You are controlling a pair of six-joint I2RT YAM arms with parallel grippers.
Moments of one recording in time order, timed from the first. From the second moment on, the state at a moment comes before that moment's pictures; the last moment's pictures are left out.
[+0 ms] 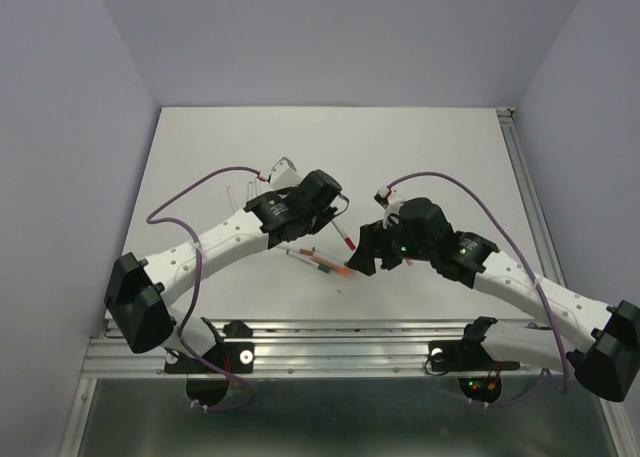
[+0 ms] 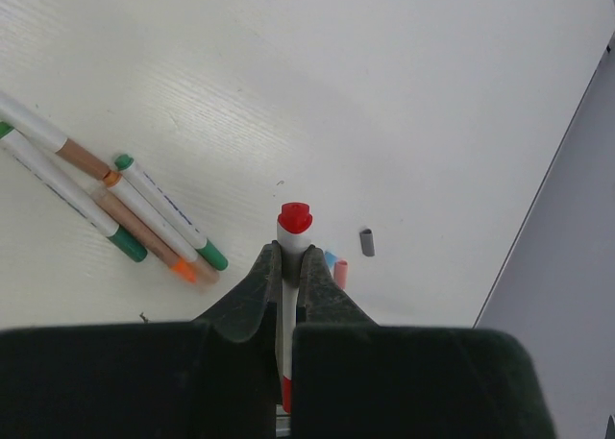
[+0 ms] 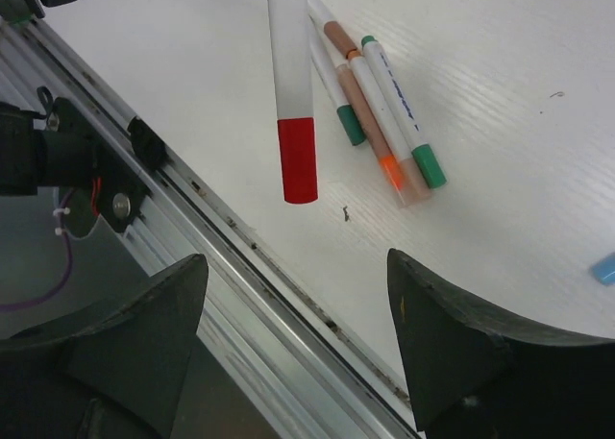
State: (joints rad) left arm -0.90 1.42 1.23 -0.69 -0.45 -1.43; right arm 0.79 1.05 0.81 -0.37 -0.24 0.47
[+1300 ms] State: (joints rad) left arm -0.90 1.43 1.23 -0.70 -0.46 -1.46; right arm 0.79 1.19 0.86 -0.25 -0.26 0.48
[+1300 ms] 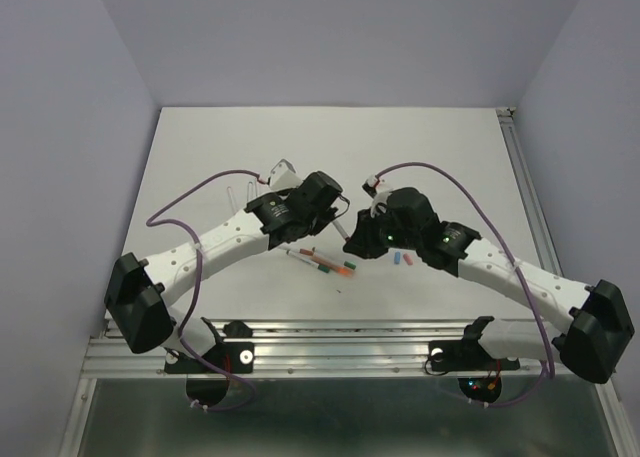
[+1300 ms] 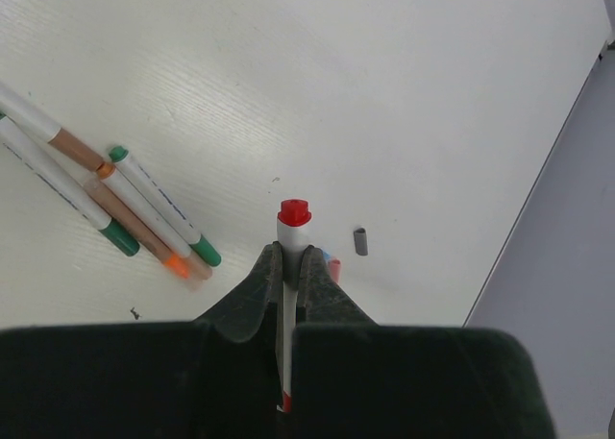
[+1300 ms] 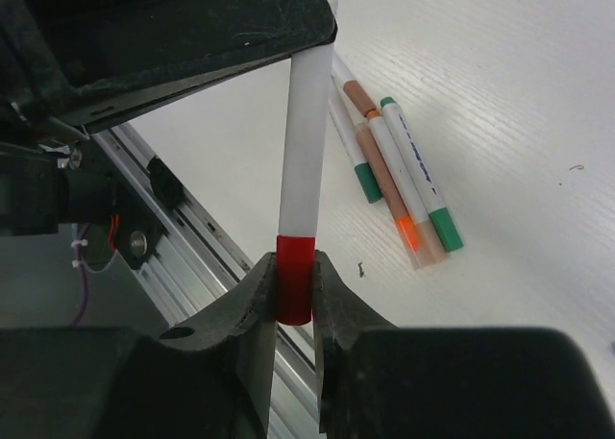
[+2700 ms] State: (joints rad) left arm -0.39 1.70 1.13 -0.40 -0.39 -0.40; right arm 0.63 1.40 0.76 -0.40 0.12 0.47
